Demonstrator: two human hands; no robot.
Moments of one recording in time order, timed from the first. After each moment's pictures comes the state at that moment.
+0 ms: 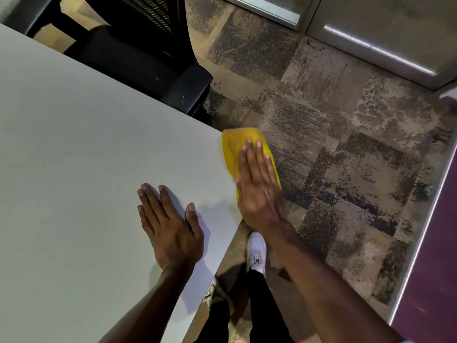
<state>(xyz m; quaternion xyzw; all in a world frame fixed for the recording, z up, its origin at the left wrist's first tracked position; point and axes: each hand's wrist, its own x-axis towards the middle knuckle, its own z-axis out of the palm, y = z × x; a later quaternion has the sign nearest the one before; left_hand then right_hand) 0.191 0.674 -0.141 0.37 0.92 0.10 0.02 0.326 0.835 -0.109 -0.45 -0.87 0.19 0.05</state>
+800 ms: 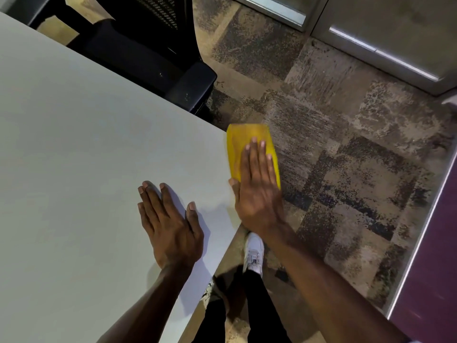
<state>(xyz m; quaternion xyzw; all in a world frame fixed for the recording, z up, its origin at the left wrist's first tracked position) 0.191 0.675 -0.143 0.37 0.92 0.12 0.00 0.318 0.835 -0.109 -0.47 -0.87 0.16 0.01</state>
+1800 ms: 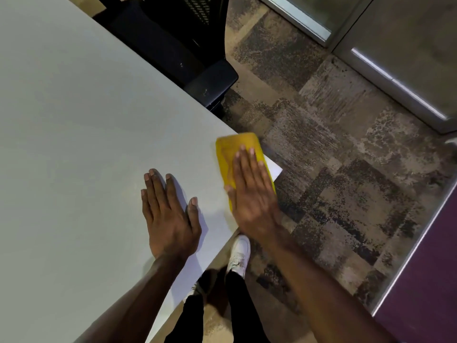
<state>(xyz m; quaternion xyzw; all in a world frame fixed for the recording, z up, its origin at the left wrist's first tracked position) 0.192 0.678 -0.137 0.35 0.93 0.12 0.04 0.313 0.841 -0.107 -0.35 -0.93 0.15 -0.03</state>
